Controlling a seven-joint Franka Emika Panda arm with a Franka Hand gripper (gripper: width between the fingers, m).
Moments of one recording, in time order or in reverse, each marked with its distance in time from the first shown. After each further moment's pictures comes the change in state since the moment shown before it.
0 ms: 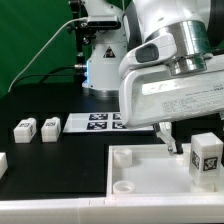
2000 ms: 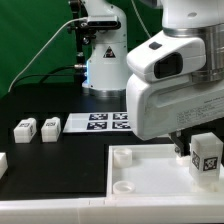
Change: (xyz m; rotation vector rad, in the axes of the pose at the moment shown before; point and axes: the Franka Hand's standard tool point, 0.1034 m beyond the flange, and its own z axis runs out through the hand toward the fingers) arm 0.020 -0.002 0.001 0.110 -0.588 0.042
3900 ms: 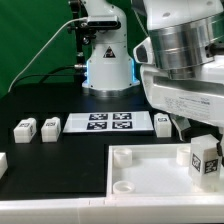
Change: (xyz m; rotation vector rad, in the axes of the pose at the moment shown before) arm -0.005 0.001 0.004 0.086 0.120 1.097
